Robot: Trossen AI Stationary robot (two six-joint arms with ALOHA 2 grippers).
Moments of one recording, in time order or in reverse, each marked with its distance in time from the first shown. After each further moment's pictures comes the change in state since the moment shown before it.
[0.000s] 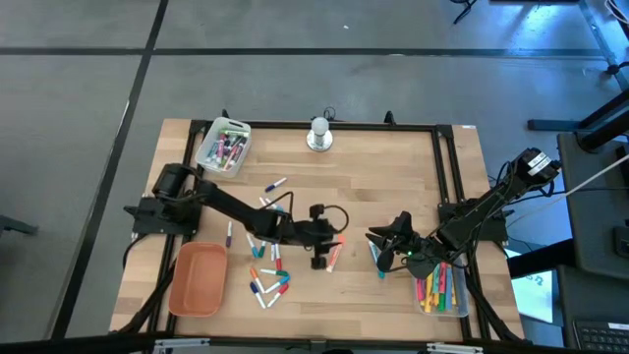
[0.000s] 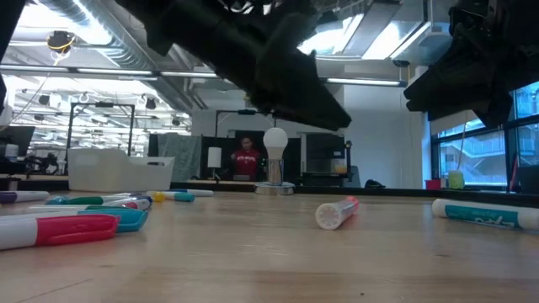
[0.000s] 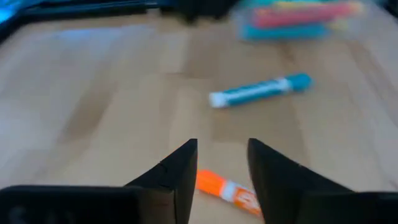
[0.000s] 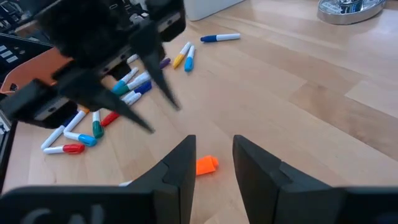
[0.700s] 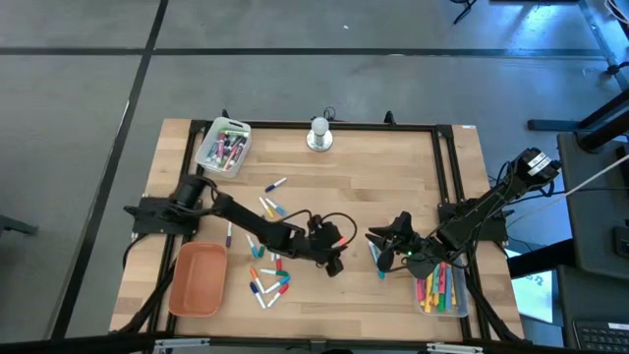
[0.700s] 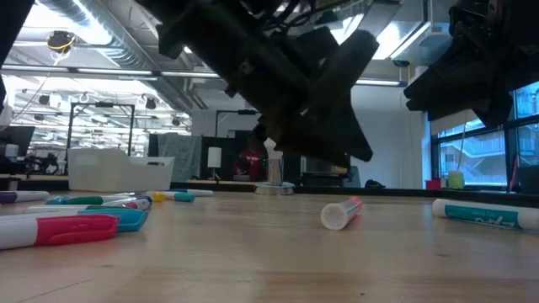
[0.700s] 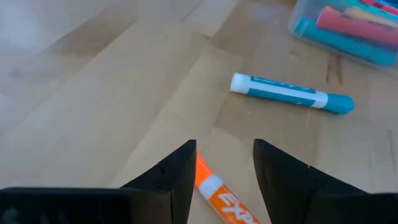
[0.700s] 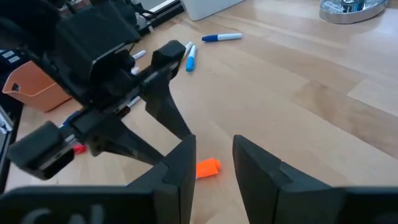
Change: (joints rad) left arm -0.056 0.163 0.177 -0.161 -0.169 -0.482; right arm 0.000 0.000 0.000 0.006 -0.004 -0.002
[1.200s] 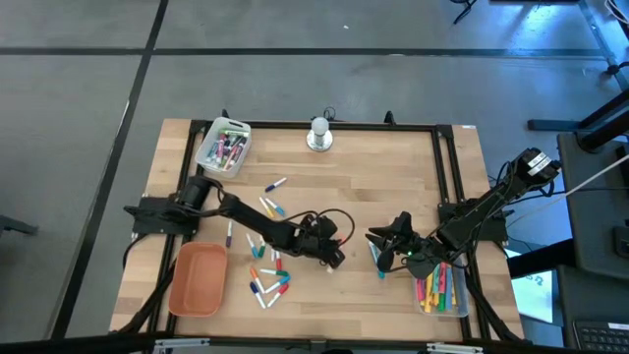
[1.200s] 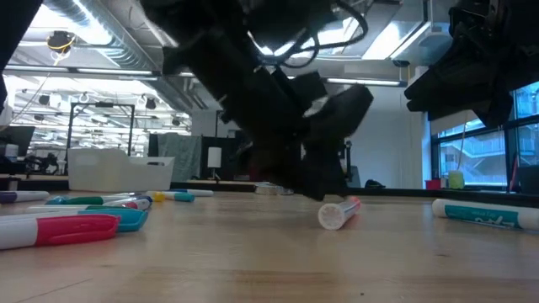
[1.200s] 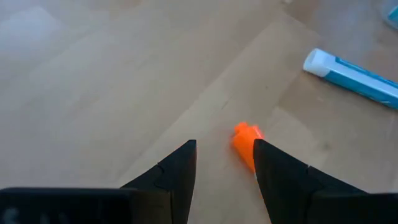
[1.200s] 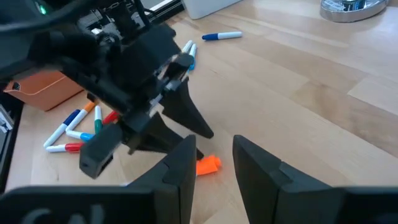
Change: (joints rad) left arm 0.022 0.052 0.028 -0.144 -0.043 -0.253; right arm 0.000 0.000 0.000 -0.004 -0.005 0.003
